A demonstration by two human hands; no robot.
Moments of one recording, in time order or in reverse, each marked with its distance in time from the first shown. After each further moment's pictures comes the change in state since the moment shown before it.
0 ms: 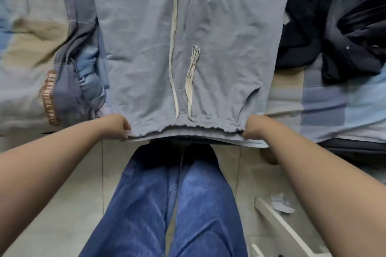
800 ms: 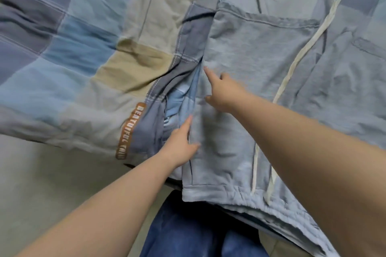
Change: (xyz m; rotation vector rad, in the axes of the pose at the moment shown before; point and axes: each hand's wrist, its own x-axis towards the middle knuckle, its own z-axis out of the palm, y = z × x) left_hand 0.082 -0.064 -0.013 -1.089 0.466 0.058; right_hand 0.063 -0.325 -0.203 0.053 0.528 -0.562
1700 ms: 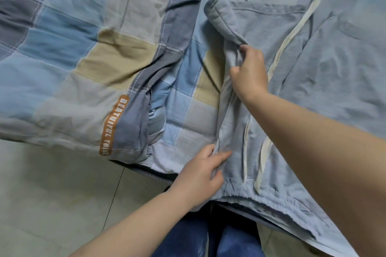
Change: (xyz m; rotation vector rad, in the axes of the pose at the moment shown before) left_hand -0.070 0.023 0.065 0.077 -0.070 0.476; right_hand -0.017 0.049 -0.007 0.439 0.613 0.174
